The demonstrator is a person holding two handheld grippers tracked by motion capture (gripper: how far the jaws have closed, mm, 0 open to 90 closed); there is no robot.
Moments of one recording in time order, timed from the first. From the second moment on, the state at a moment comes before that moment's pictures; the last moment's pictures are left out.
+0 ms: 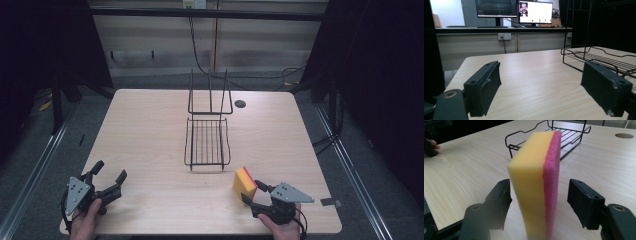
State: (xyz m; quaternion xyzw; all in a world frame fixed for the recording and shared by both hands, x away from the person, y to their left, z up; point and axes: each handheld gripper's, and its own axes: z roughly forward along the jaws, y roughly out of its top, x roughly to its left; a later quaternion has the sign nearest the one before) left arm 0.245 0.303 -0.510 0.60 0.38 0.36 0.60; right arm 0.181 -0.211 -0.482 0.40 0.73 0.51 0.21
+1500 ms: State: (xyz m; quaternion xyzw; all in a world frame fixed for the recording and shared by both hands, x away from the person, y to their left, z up) left arm 0.245 0.303 -0.510 0.60 0.38 0.36 0.60; right arm 0.198 -0.219 -0.471 0.34 0.71 0.58 0.21
